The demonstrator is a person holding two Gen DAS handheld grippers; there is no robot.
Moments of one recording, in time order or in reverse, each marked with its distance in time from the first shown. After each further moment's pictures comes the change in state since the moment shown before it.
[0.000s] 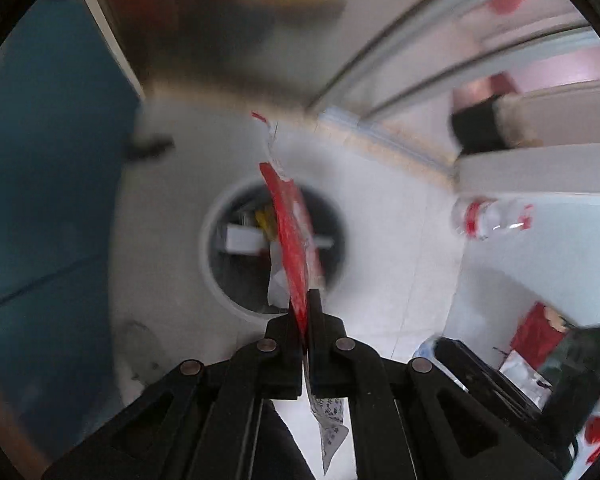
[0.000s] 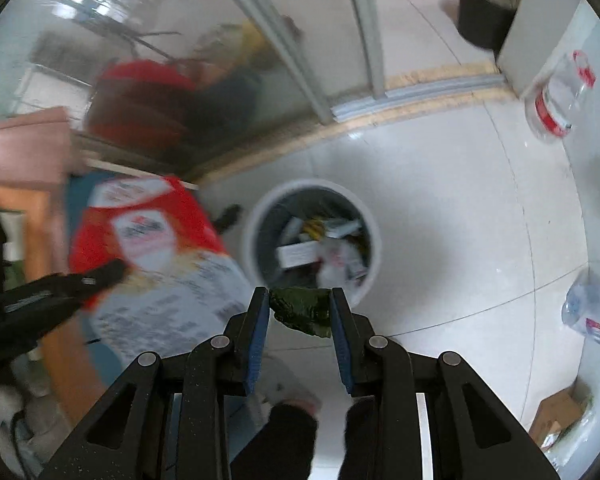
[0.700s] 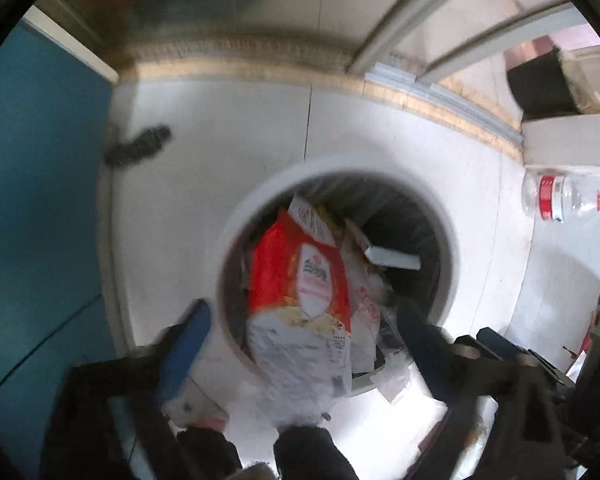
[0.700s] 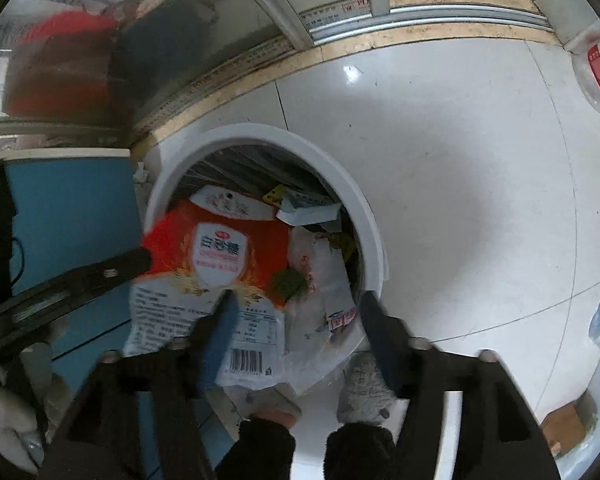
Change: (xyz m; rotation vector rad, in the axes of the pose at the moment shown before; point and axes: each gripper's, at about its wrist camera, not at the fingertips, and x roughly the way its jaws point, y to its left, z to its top) left arm 0.095 0.012 0.033 0.098 0.021 0.165; right arm 0.163 -0.044 0.039 -0.006 0.164 -0.009
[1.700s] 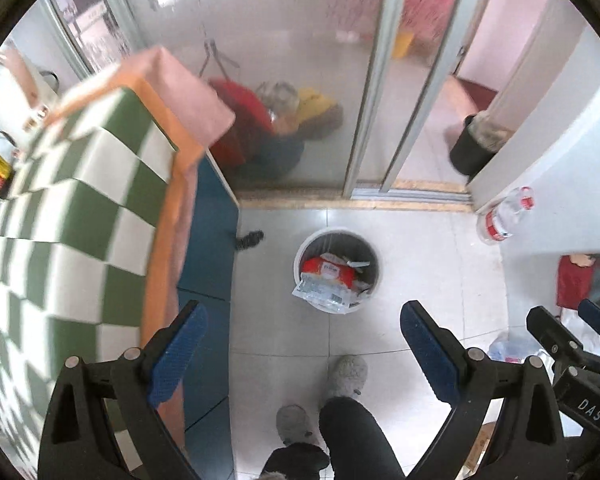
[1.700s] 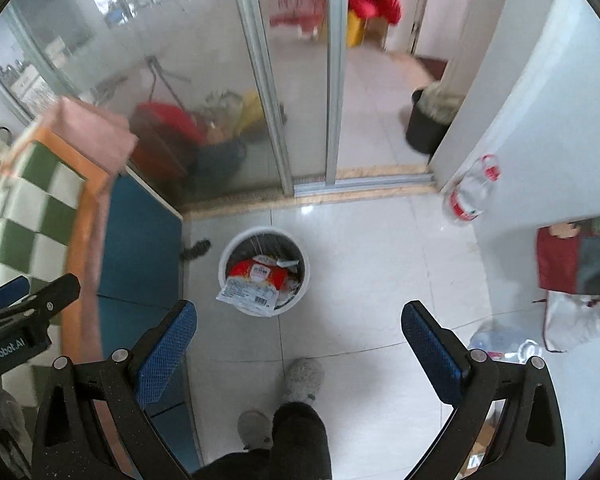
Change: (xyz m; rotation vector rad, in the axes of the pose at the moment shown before) left arm -0.423 -0.047 -0.286 0.117 -0.490 0.168; right arm -0.459 0.129 -0.292 -0.159 -0.530 -0.250
